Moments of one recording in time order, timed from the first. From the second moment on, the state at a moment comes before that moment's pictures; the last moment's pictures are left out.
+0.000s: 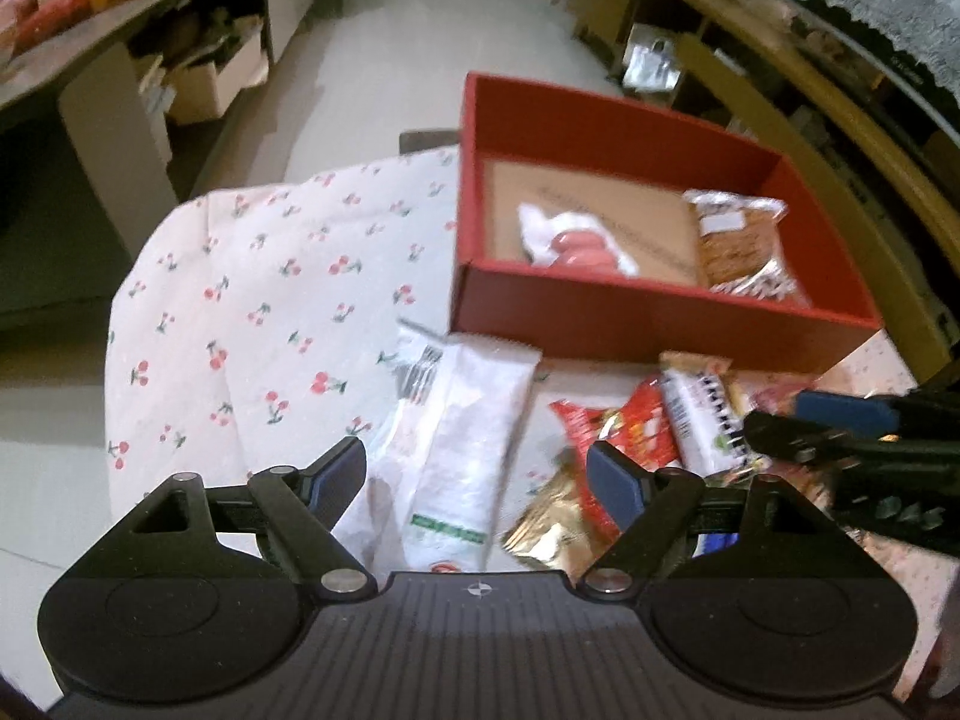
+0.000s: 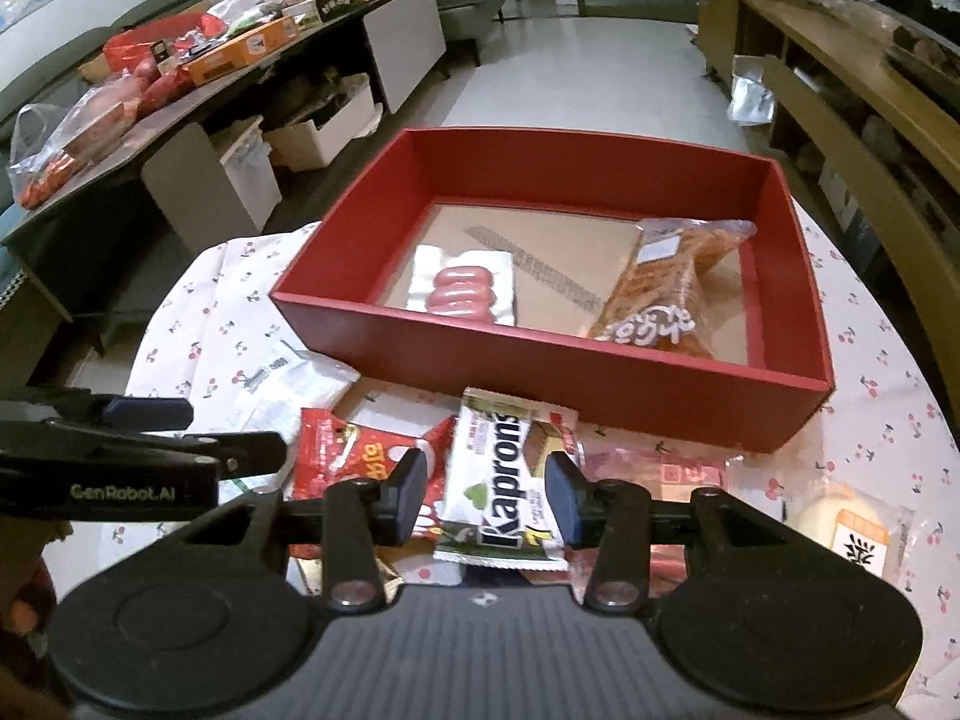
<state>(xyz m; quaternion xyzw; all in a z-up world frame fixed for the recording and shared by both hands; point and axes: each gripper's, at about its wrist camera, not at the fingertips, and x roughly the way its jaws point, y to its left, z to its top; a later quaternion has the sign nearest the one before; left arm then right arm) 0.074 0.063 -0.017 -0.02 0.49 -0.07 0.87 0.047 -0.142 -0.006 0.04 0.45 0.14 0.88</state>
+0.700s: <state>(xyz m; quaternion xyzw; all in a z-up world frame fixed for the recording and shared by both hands) 0.087 0.056 -0.043 0.03 0.52 -0.06 0.85 0.043 -0.175 -0.018 0.04 0.48 0.13 0.87</state>
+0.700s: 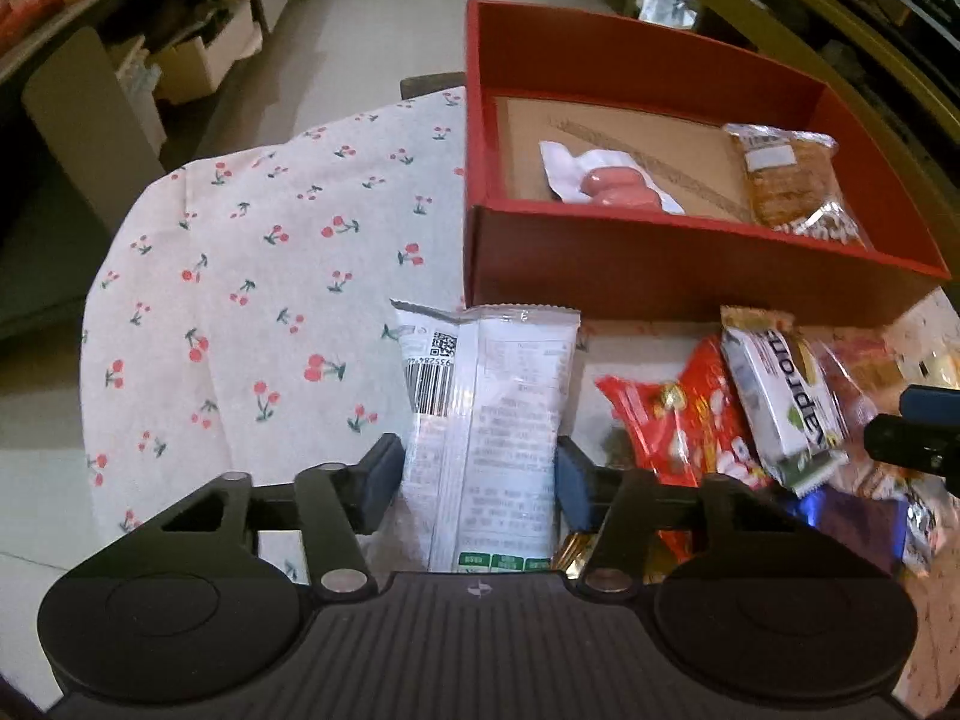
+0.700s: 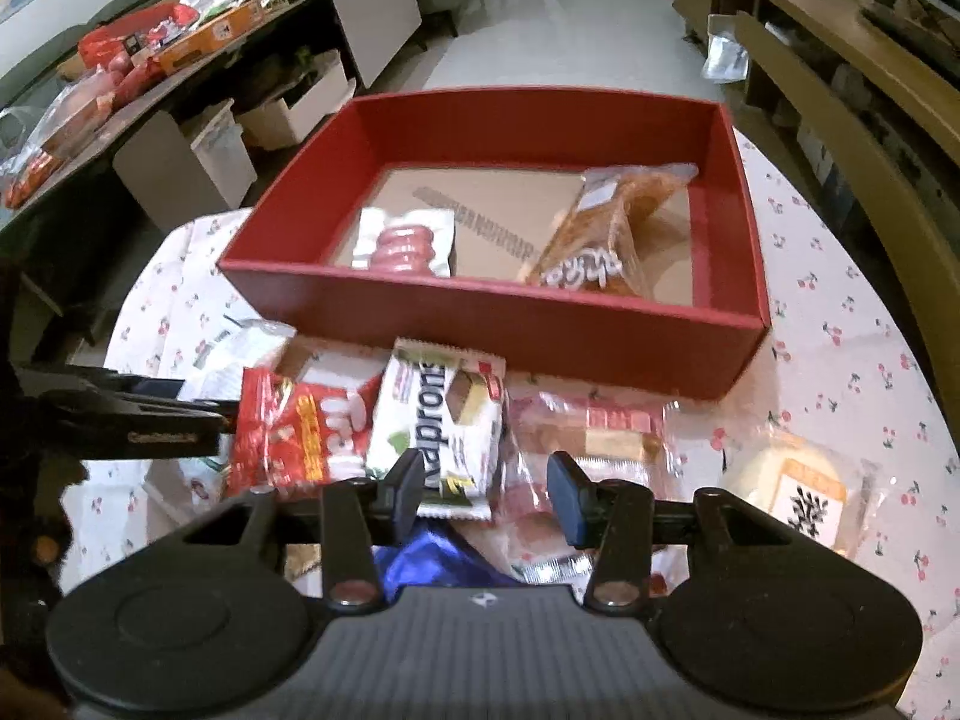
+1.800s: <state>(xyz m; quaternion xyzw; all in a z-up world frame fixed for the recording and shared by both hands) 0.071 0.058 -0.043 0.01 0.55 -0.09 0.83 -0.016 -0.118 -0.058 -0.08 0.51 0.24 0.82</state>
